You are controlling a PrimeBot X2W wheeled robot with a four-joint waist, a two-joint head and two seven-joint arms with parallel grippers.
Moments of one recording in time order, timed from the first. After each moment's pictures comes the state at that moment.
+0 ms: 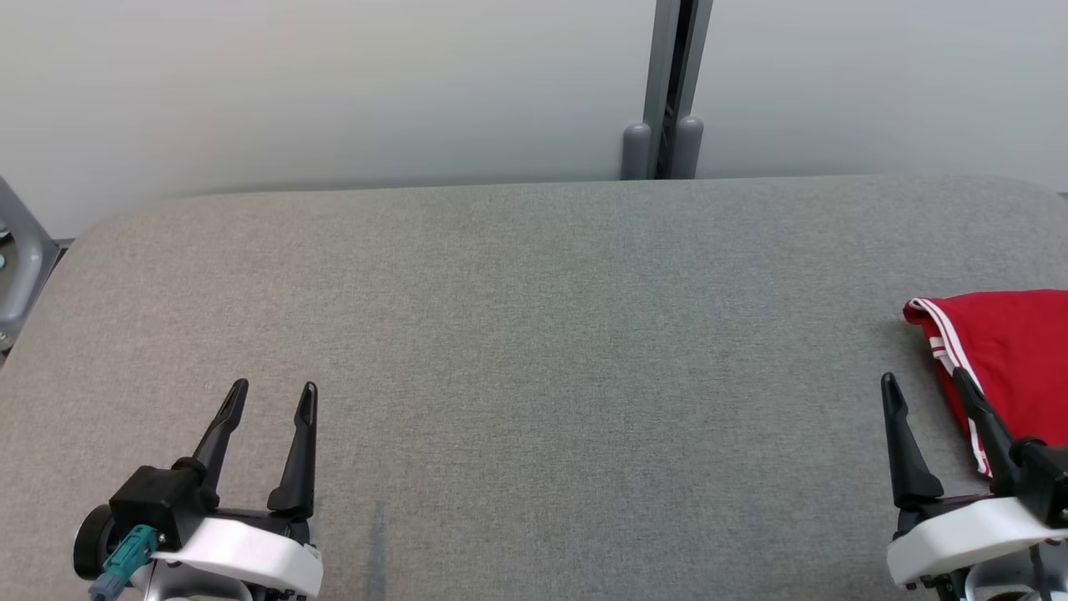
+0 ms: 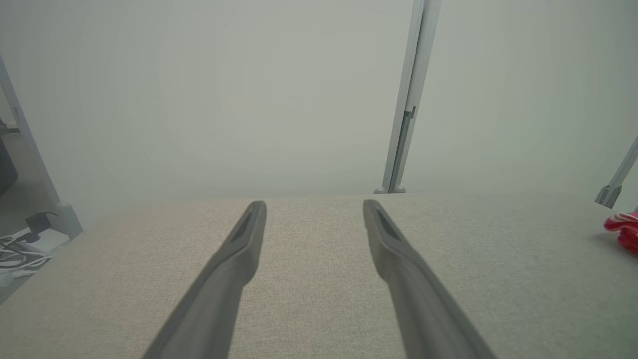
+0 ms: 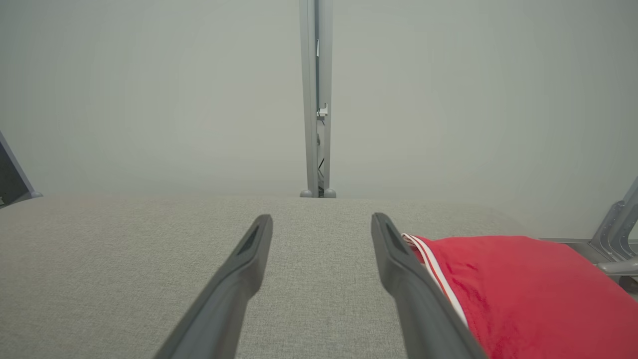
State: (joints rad) left arm -0.03 0.22 -0.16 0.09 -0.36 0.02 -0.19; right arm -0.01 -0.06 -0.08 0.00 0.11 0.13 -0.05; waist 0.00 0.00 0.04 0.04
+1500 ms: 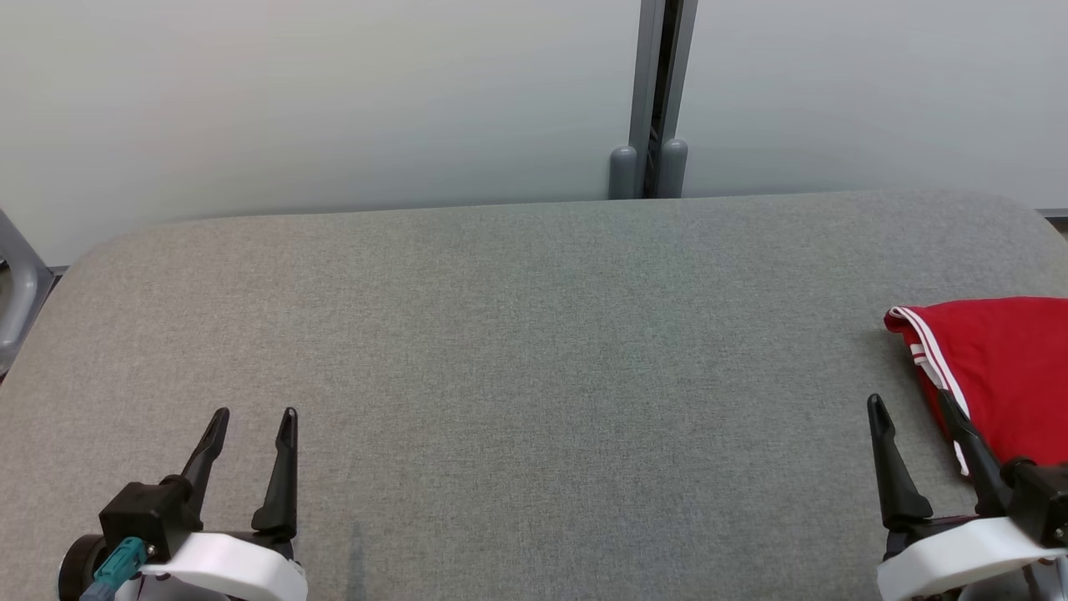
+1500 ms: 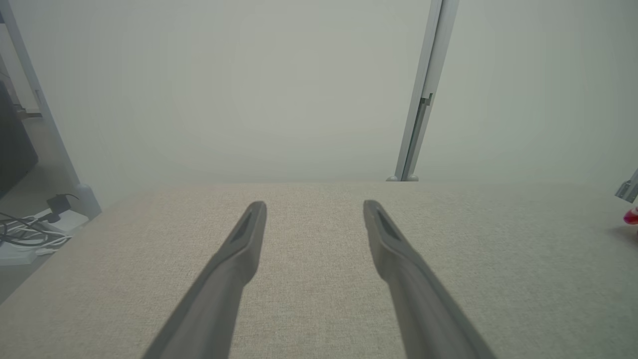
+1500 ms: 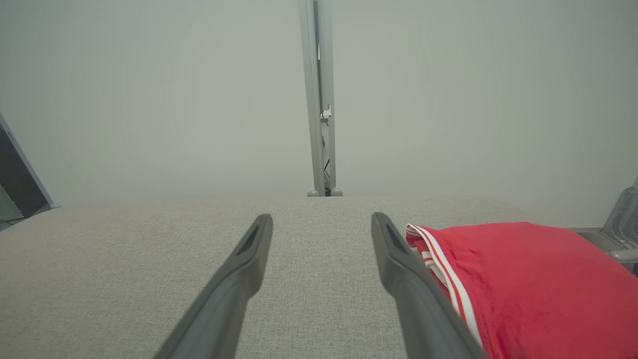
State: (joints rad) left arm 0.00 0.25 -0.16 0.13 -0.39 0.06 -0.17; right arm 0.05 -0.05 -0.06 -0.01 0.16 0.13 -0.05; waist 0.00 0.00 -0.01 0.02
